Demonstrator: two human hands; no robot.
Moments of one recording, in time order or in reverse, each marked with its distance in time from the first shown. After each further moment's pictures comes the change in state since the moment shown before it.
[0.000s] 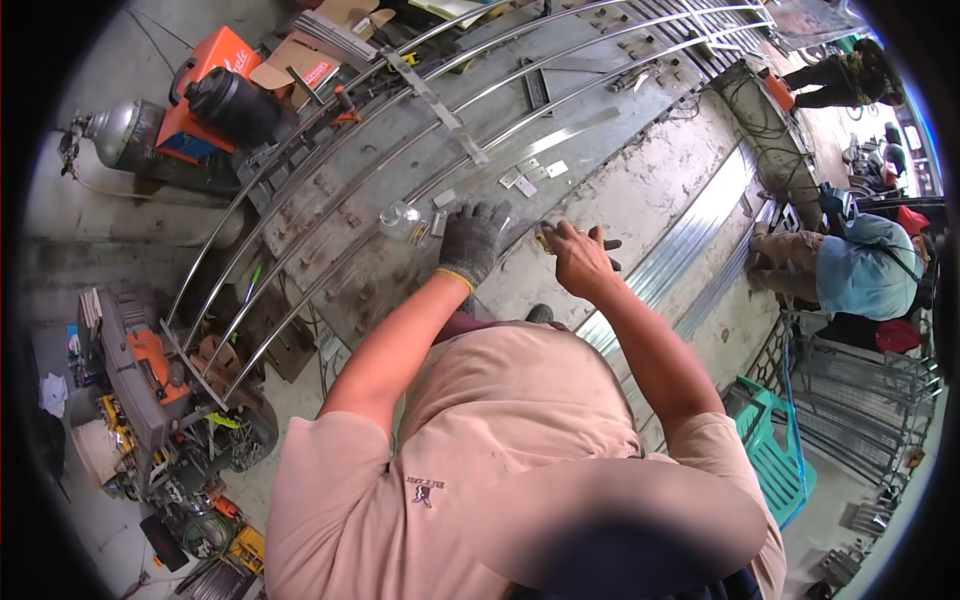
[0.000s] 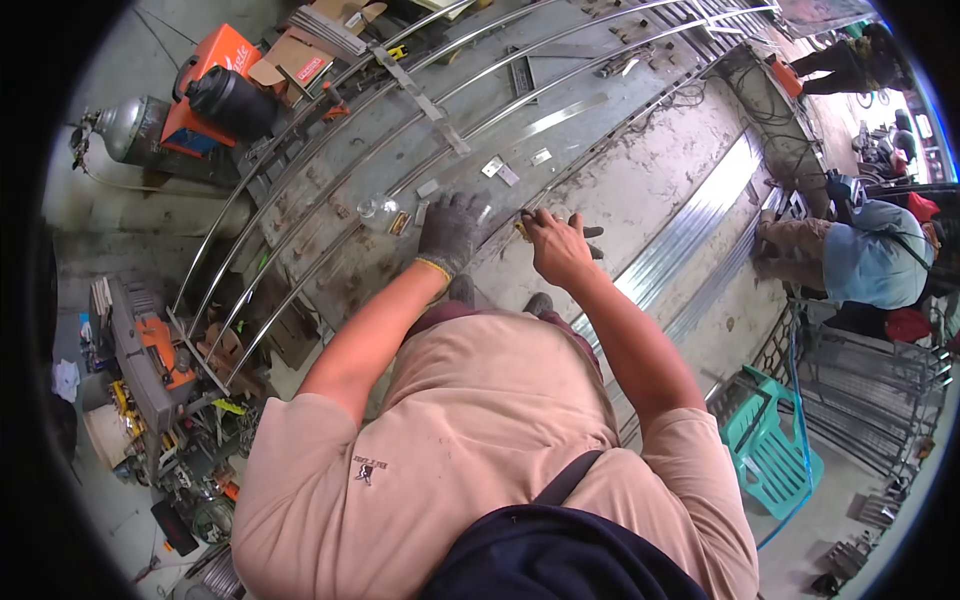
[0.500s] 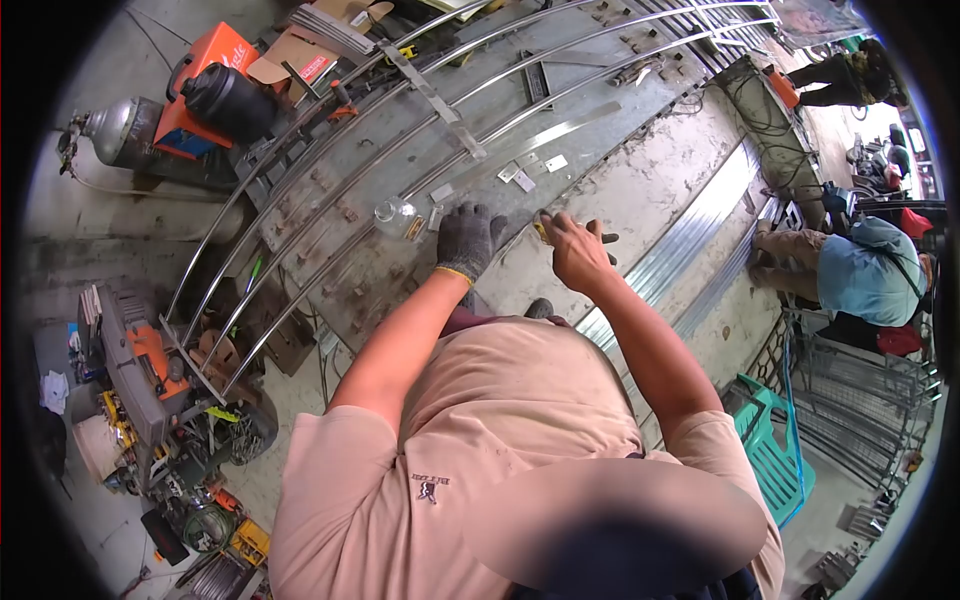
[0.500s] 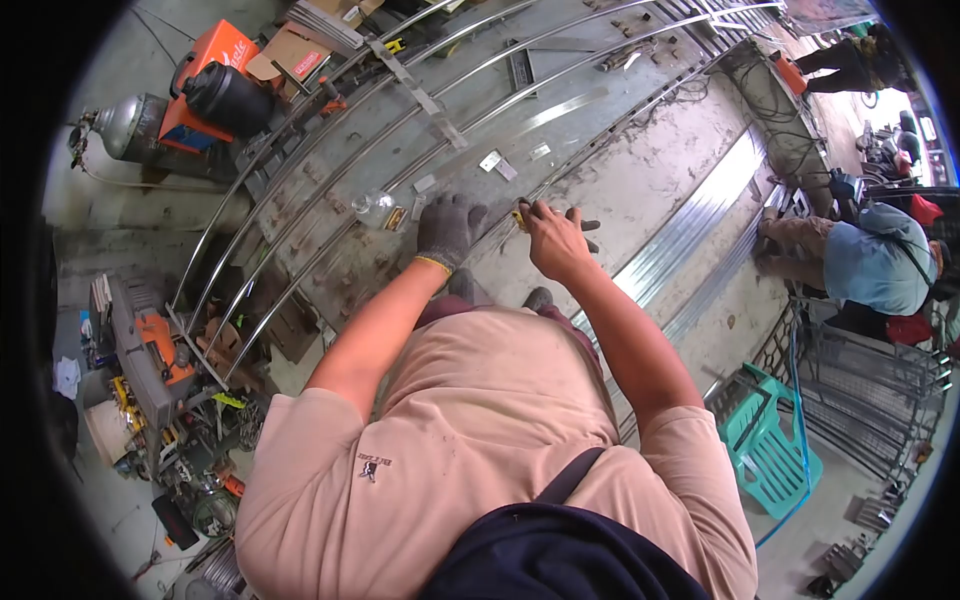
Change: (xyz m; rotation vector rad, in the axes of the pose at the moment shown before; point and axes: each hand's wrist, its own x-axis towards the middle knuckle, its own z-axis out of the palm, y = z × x) left_hand 0.003 0.003 0.011 -0.146 -0.063 -0.288; right_hand 0.006 0.007 0.004 0.023 0.032 -0.012
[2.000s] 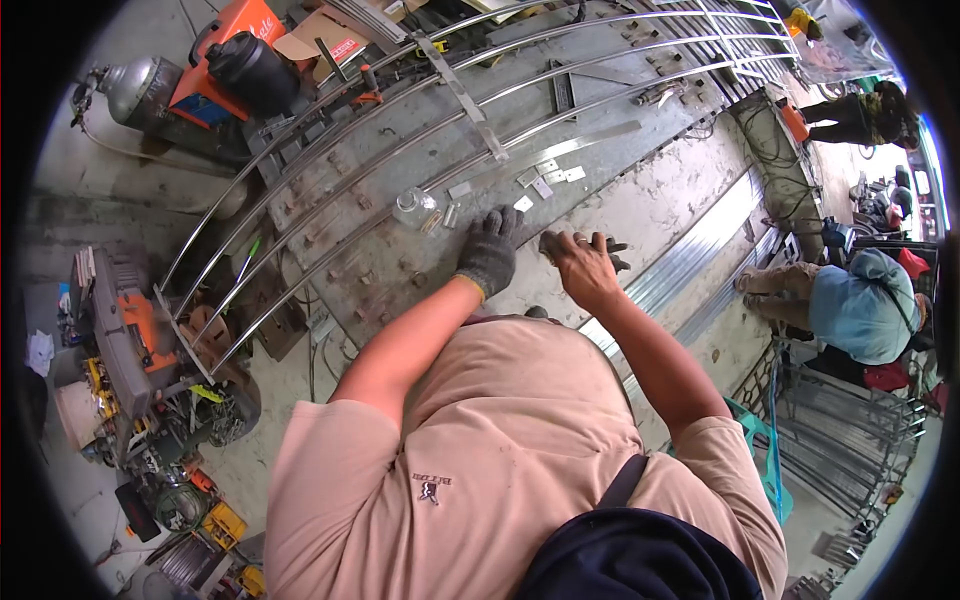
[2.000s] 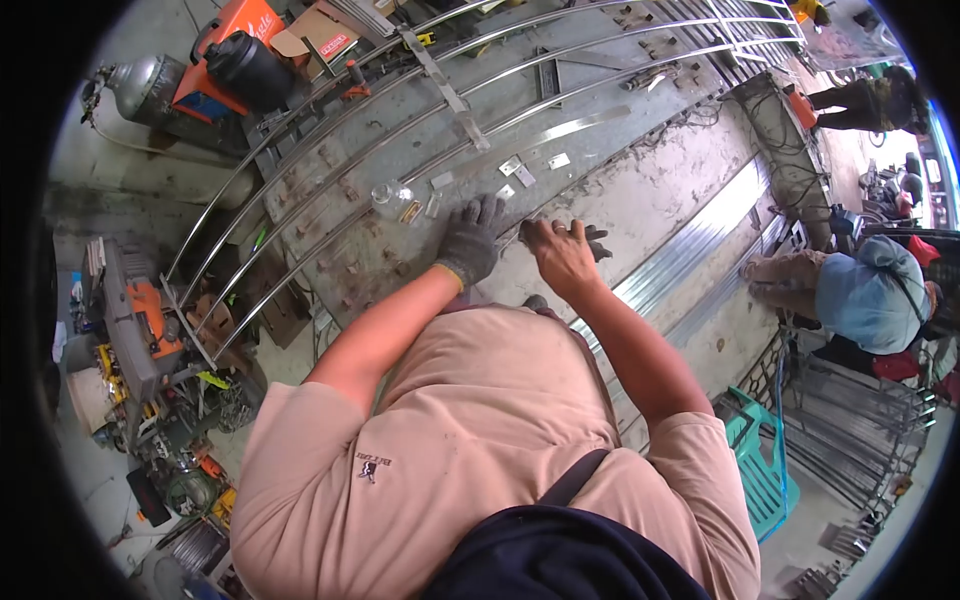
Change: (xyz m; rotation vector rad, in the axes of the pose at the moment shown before) left_hand -0.030 0.006 0.030 0.343 -0.074 0.240; right_hand -0.007 -0.013 0.004 -0.289 -0.006 -0.187
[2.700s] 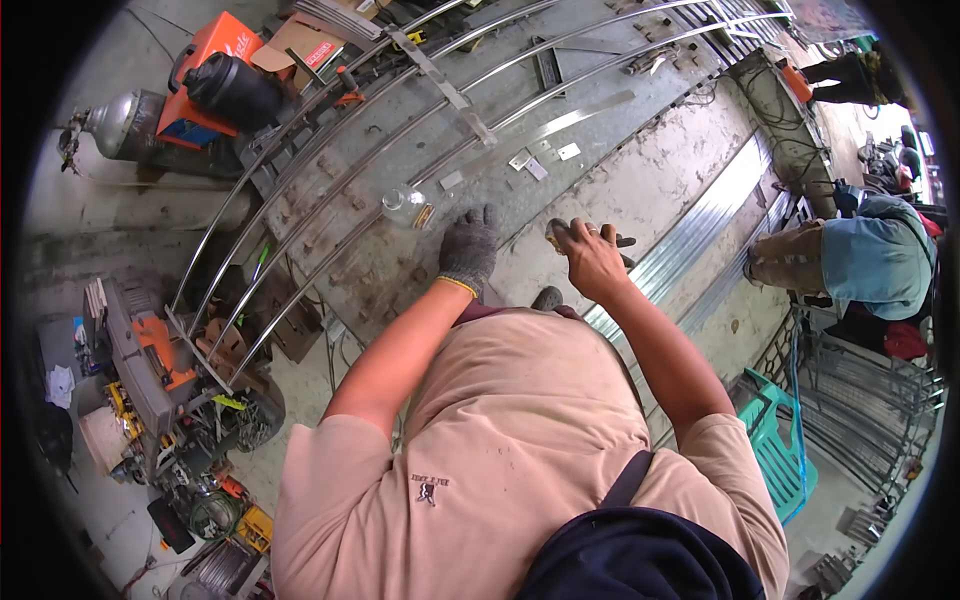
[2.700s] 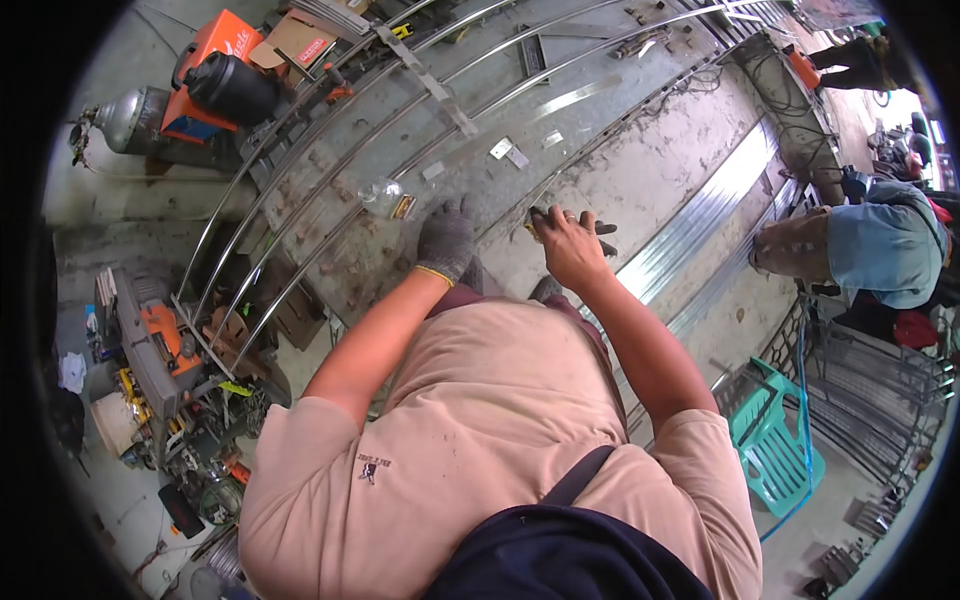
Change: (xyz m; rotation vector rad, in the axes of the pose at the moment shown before) left_hand -0.020 -0.022 -0.020 -0.118 0.051 -0.125; right_hand -0.023 0.002 0.011 0.211 -0.005 0.152
